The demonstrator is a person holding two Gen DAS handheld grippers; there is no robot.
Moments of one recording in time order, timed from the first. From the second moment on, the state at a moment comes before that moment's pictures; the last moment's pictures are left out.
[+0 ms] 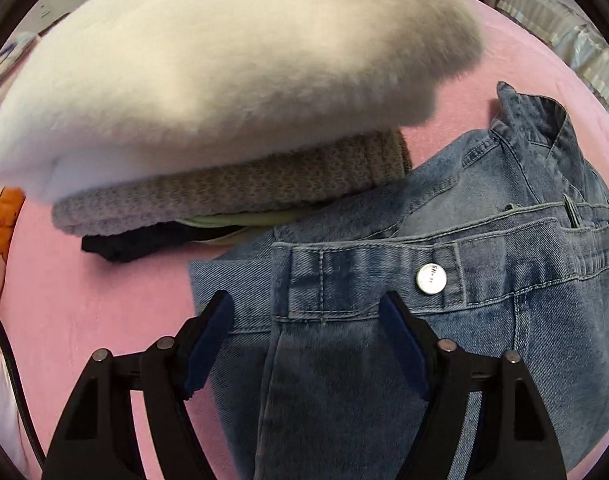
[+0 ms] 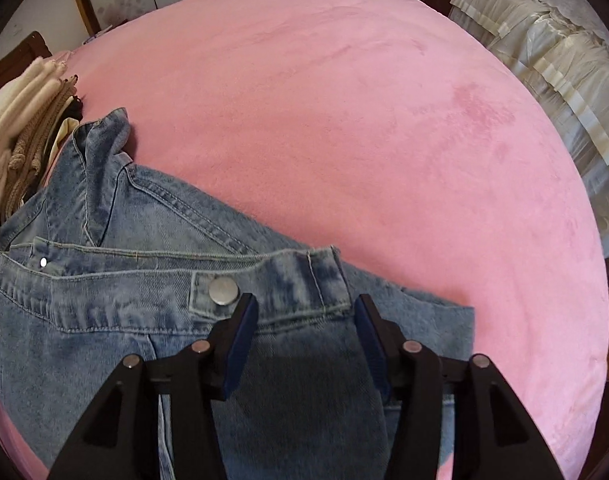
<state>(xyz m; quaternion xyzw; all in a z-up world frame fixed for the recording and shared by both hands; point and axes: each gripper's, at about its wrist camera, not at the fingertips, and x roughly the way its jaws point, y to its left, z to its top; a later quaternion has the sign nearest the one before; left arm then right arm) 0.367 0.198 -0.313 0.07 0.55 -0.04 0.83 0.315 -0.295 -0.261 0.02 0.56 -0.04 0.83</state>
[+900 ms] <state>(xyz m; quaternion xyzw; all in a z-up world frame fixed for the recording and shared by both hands) 0.385 0.154 -0.314 0.09 0.45 0.08 0.88 0.345 -0.302 -0.275 0.07 0.50 -0.14 0.85</state>
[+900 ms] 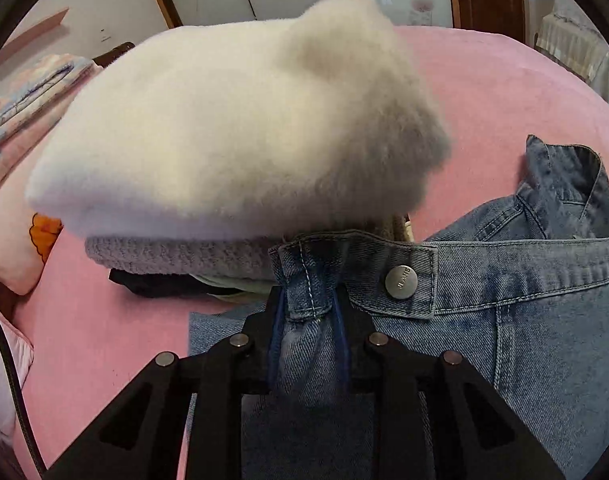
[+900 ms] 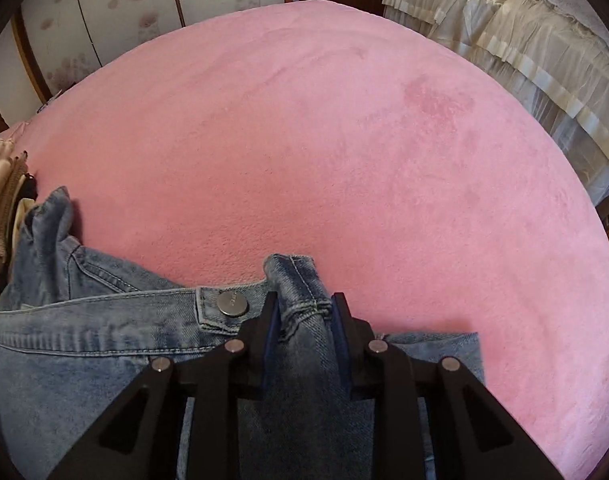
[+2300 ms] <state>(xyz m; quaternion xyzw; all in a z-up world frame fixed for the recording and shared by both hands) 0.226 0.187 -0.329 0.00 0.51 0.14 0.85 0.156 -0.295 -0.257 0.02 0.49 -0.15 0.86</state>
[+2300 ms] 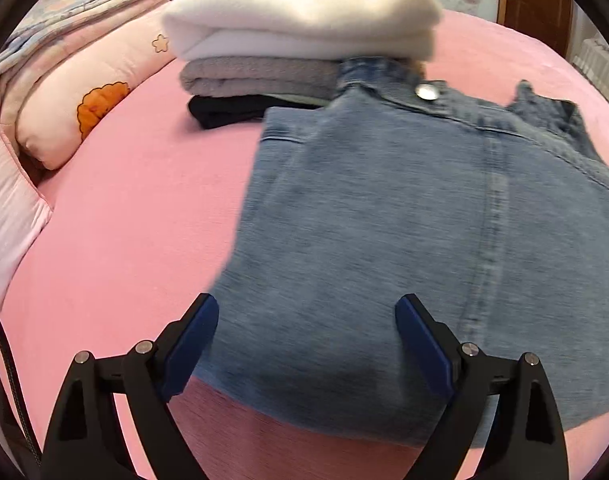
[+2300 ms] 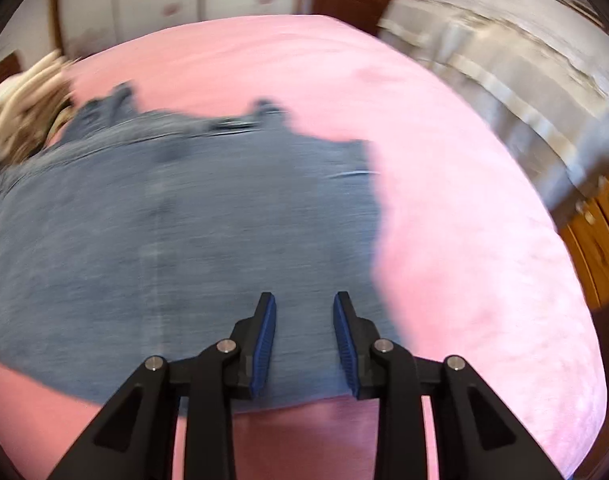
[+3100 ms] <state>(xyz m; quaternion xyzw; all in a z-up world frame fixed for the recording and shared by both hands) 0.226 0.198 -0.265 -0.05 0.58 0.11 0.80 0.150 -0.255 -0.199 0.07 0.54 -0.13 0.83</state>
